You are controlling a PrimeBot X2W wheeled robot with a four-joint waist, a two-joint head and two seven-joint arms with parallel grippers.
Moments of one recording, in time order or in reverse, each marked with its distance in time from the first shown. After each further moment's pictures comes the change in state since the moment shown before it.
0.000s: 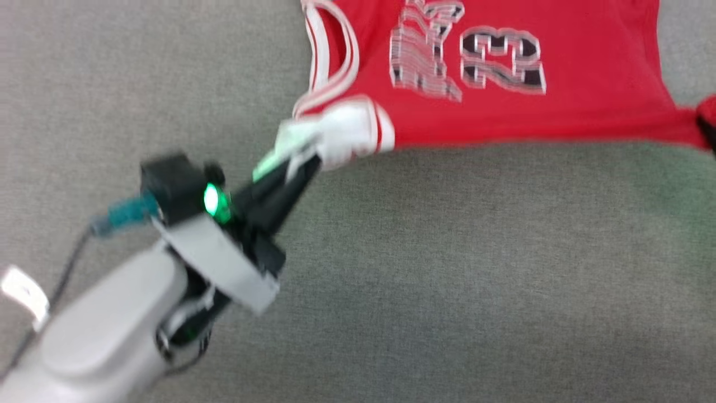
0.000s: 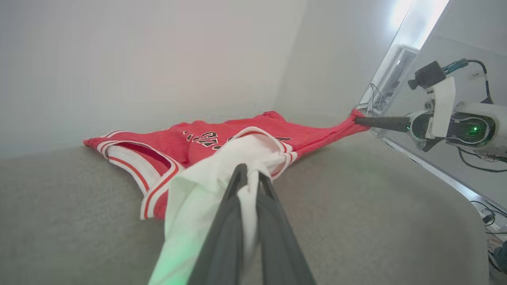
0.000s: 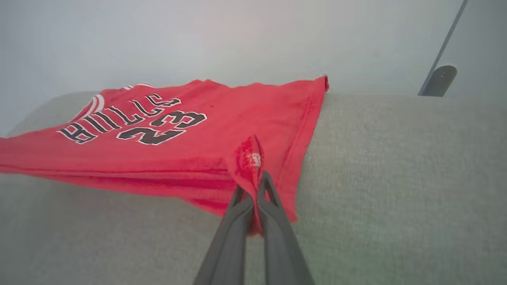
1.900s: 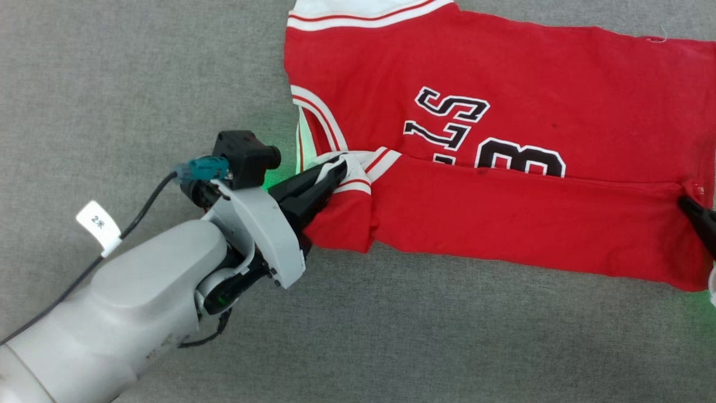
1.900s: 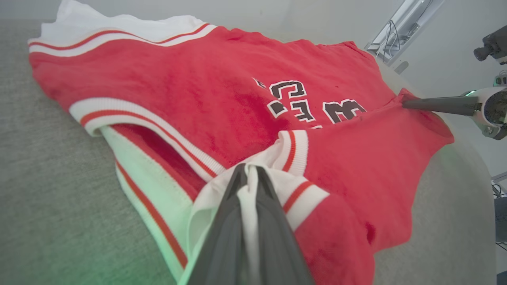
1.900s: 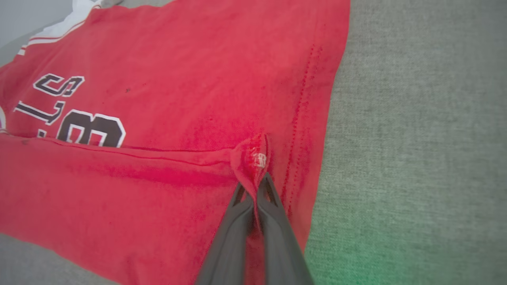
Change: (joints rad) left arm -0.251 -0.067 -0.383 0.266 -0.214 0.003 0.029; right arm 0.318 0.254 -0.397 -0.268 -0.198 0.000 0.389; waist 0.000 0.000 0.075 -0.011
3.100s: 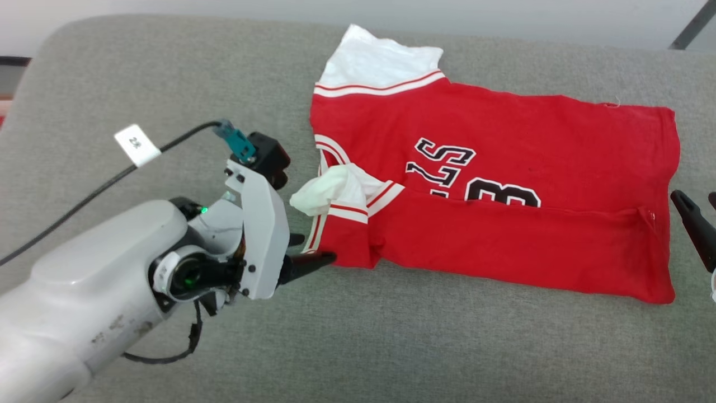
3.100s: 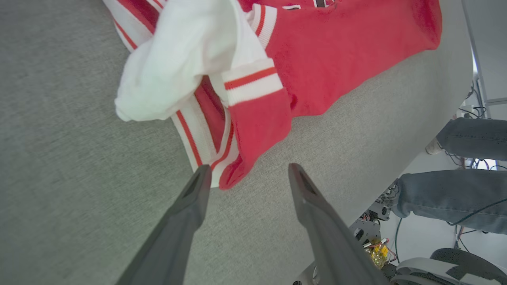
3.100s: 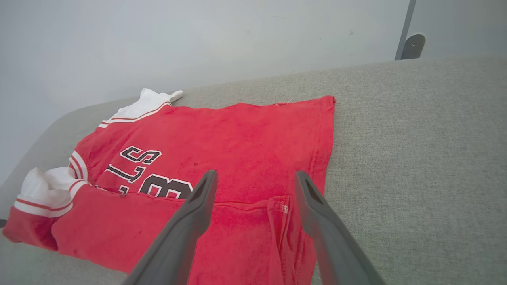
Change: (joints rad) left arm -0.082 0.129 -0.040 -0.153 -0.343 0.106 0.809; right arm -0.003 0.022 -0.008 0.048 -0.009 0.000 -0.096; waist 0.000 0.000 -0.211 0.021
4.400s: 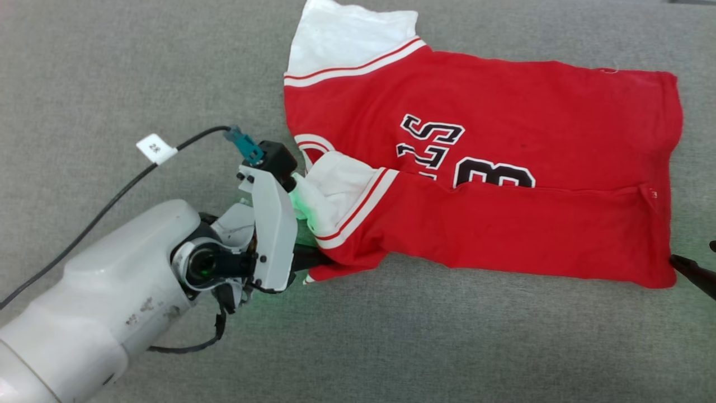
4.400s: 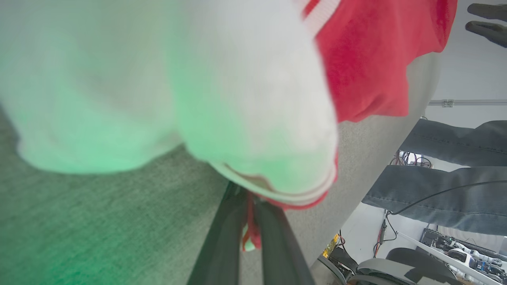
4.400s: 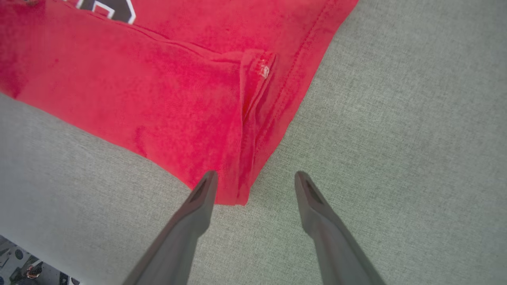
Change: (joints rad) left arm 0.051 -0.131 0.047 0.229 -0.100 -0.106 0.067; right arm -0.007 -0.300 0.154 -0.146 0.047 0.000 0.492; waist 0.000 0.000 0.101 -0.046
